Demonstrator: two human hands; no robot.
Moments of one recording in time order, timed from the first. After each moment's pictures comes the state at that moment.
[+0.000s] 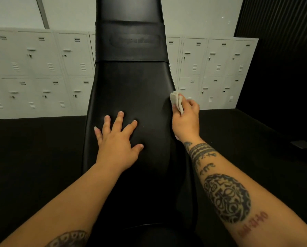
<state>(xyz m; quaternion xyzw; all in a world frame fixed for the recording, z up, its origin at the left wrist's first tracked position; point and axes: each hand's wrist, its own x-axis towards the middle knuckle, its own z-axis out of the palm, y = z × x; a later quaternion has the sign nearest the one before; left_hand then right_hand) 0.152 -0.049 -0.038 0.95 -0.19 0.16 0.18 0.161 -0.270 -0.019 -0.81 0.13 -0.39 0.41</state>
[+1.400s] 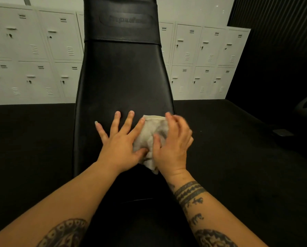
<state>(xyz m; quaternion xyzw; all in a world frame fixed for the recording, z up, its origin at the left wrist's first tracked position) 0.127 -0.059 -0.085 0.94 -0.29 0.15 0.12 0.058 -0.207 -0.097 -0.85 0.10 -0.48 0.21</state>
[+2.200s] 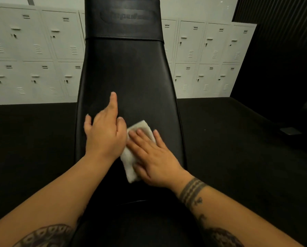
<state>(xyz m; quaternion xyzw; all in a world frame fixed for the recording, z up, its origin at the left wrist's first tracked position) 0.128 -0.040 -0.053 0.88 -0.20 0.25 0.36 0.072 -0.212 -0.130 -0.94 -0.22 -0.26 -0.01</state>
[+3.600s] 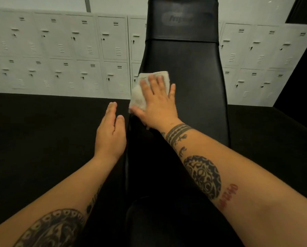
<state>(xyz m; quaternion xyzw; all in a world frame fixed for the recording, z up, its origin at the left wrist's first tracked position) 0.120 0.073 -0.068 0.81 -0.08 0.20 0.55 0.191 -0.087 -0.027 -0.95 -0.09 -0.29 0.04</state>
